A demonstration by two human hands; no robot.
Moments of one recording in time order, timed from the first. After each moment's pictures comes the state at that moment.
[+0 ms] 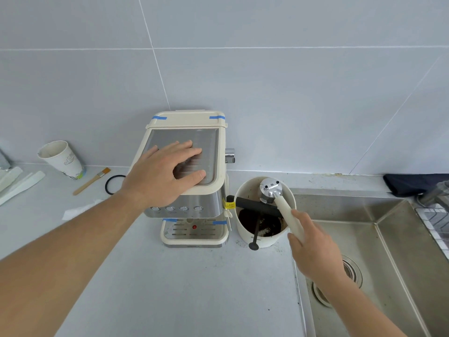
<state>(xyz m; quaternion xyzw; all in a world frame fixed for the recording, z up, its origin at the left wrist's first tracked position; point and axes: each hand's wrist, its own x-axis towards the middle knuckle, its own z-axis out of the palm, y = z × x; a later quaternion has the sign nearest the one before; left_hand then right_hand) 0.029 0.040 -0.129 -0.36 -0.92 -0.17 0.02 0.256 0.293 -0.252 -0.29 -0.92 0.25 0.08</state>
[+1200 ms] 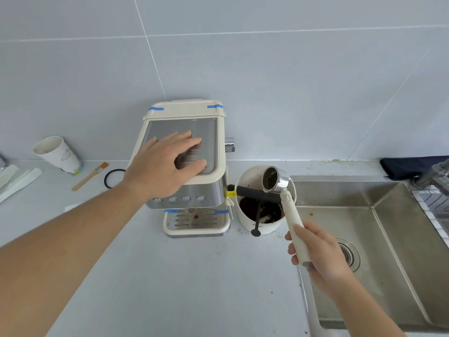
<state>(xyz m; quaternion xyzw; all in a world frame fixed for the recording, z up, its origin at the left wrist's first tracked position) 0.031 0.041 -0.129 -0.36 -0.92 -0.15 0.03 0.284 0.270 -0.237 -0.34 -0.52 0.78 0.08</state>
